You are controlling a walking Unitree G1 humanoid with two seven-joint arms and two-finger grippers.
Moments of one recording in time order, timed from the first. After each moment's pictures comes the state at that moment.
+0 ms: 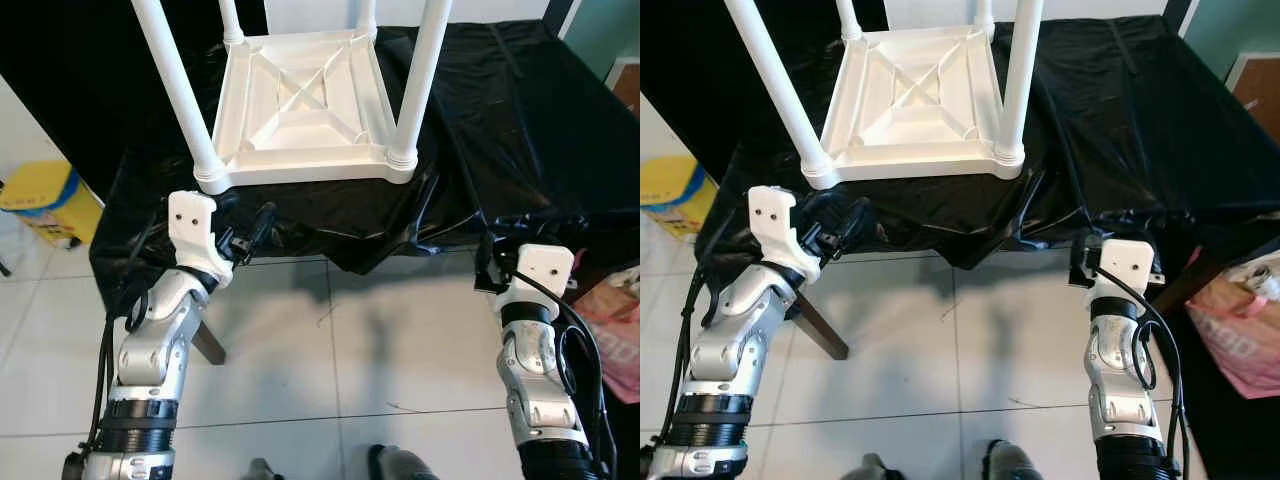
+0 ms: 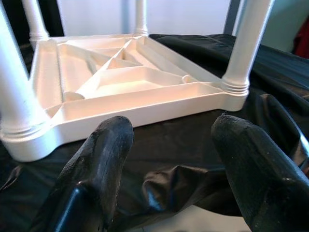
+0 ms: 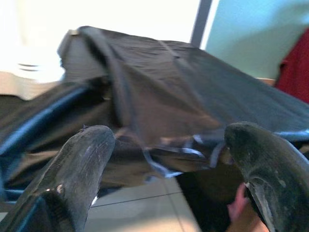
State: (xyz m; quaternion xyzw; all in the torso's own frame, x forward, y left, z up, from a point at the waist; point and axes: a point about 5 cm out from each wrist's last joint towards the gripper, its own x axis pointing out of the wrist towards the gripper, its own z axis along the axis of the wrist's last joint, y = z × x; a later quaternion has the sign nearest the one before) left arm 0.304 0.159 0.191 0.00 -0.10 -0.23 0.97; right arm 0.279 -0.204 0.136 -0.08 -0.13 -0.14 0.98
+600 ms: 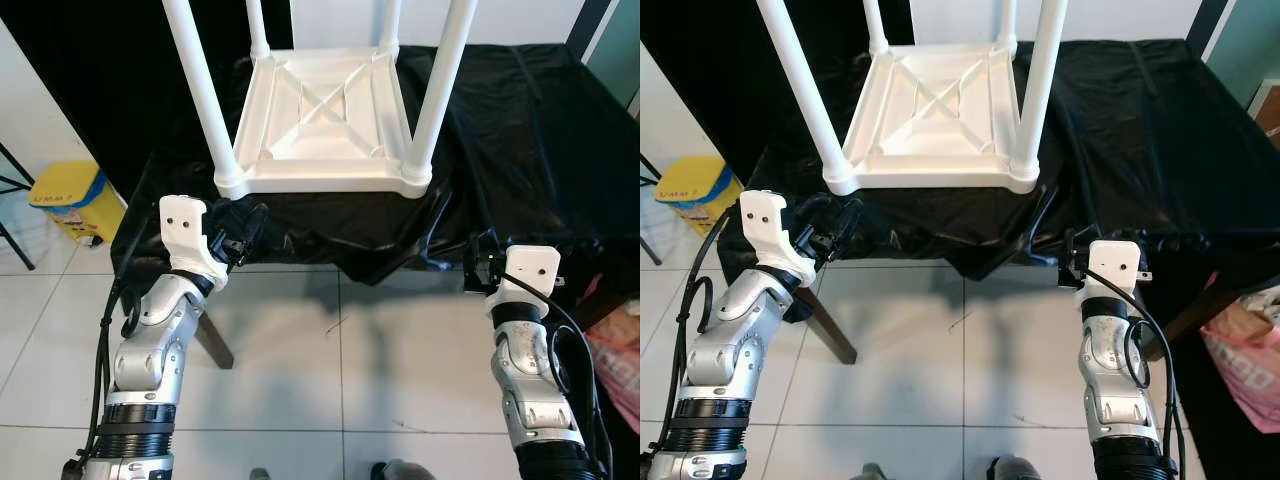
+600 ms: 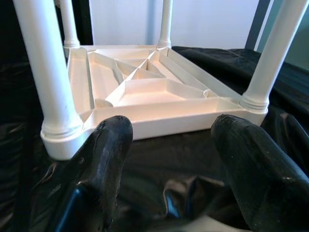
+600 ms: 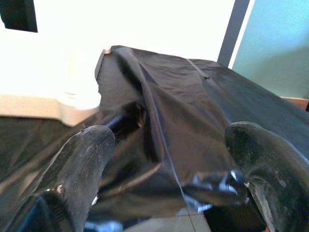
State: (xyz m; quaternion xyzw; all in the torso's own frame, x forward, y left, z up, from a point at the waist) left arm 0.303 0.165 0.189 -0.02 -0.10 -0.22 0.97; right arm 0.280 -0.198 0.136 -0.08 -0.13 -0.12 0.98
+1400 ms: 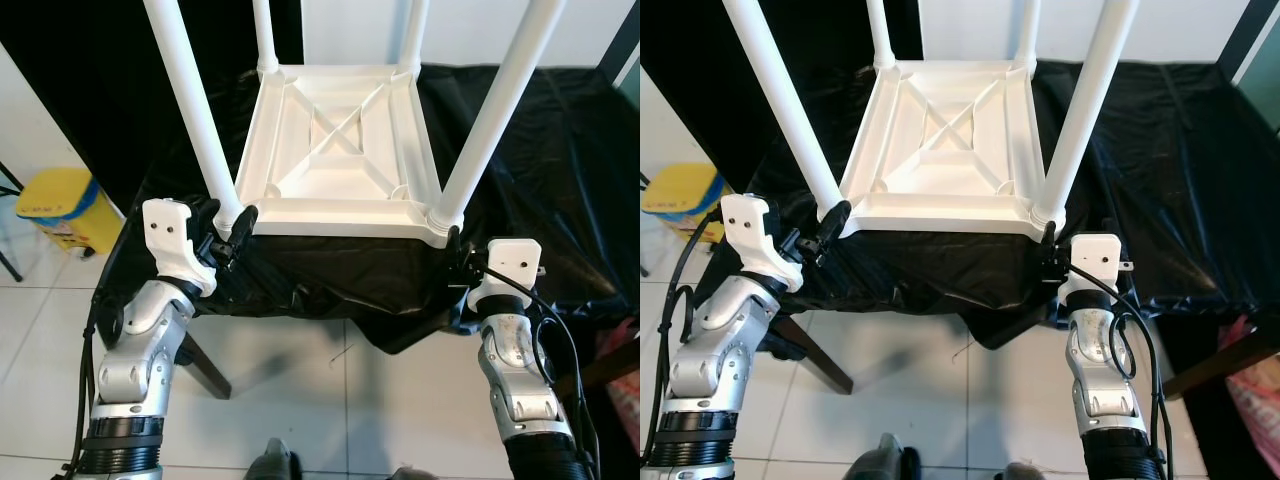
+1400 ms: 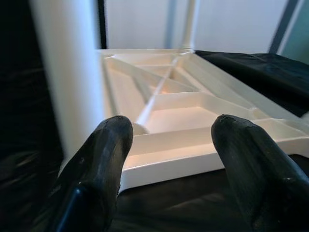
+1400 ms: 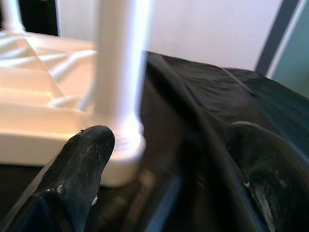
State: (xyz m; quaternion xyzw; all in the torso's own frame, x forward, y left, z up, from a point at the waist) left arm 0.290 0.169 0.188 -0.02 -0.10 -0.23 0.97; right arm 0.282 -0.189 0.138 -0.08 -0.13 -0.09 0.98
